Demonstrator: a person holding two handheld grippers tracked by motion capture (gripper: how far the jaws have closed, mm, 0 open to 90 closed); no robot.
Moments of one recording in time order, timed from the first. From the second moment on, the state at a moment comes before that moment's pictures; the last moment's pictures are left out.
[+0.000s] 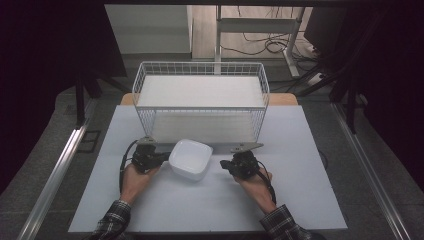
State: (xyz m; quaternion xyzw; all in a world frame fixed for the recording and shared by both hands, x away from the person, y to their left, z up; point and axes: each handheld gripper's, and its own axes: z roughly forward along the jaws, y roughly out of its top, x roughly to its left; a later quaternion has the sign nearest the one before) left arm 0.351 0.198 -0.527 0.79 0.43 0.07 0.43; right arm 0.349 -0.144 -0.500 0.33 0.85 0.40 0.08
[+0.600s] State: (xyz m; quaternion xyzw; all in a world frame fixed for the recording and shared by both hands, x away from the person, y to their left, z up) left arm 0.334 0.159 -0.524 0.80 0.41 0.04 0.43; right arm 0.361 -0.151 -0.505 0.36 0.84 0.40 0.08
